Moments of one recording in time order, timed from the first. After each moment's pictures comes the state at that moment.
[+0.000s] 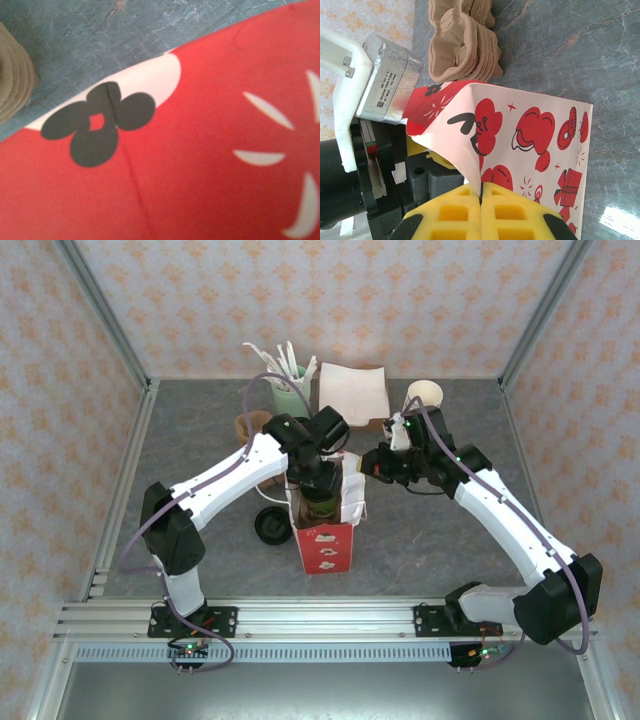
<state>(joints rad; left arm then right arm) -0.74 1.80 1.74 -1.22 -0.03 -0.51 0.45 1.26 1.17 -0.70 -0.52 0.68</state>
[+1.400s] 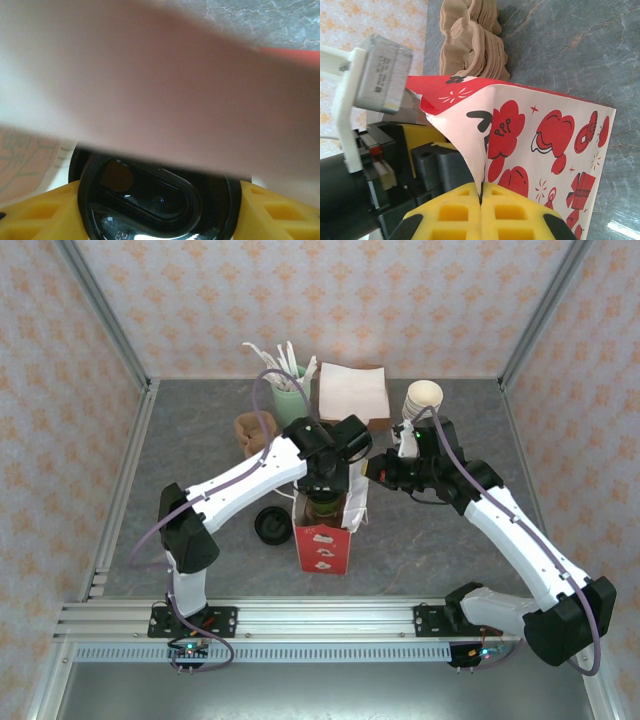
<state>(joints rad) -0.85 1.89 1.90 -1.37 -0.21 -0.86 0.46 1.14 1.08 -0.64 -0.51 0.75</state>
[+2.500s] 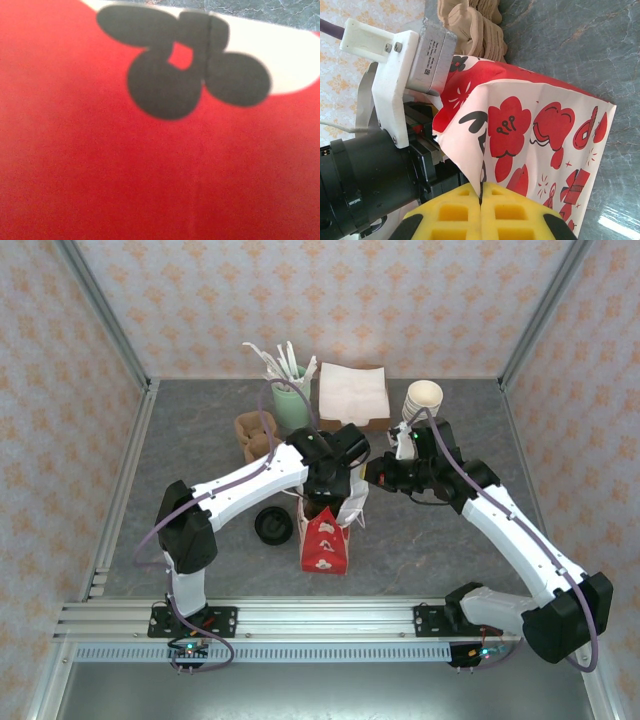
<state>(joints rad) -0.84 1.88 1.74 -1.19 -0.20 -0.81 0.45 1.15 1.06 -0.65 -0.54 0.70</state>
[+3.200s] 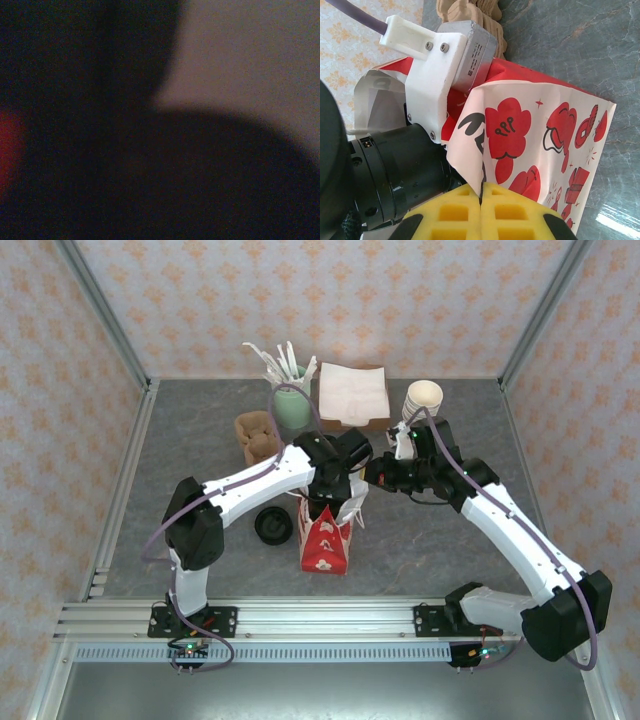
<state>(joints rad) -0.84 1.93 1.73 -1.16 -0.18 -0.76 0.45 1.16 1.08 -0.66 -0.54 0.69</state>
